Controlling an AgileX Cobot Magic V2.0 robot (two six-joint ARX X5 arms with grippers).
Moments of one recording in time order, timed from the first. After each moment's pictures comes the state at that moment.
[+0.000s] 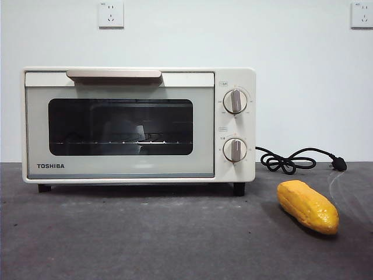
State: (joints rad) left arm -0.05 0.12 0.02 -0.08 0.11 -0.35; right arm -0.03 0.01 0.02 -0.18 -0.12 0.39
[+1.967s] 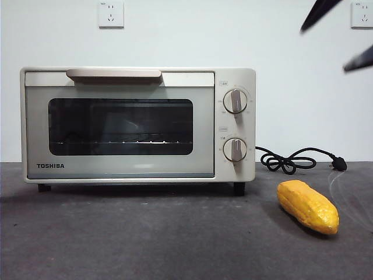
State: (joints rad) left arm -0.08 0.80 0.79 -0.12 0.62 -0.39; right arm 0.19 0.97 0.81 -0.42 -0.39 0.26
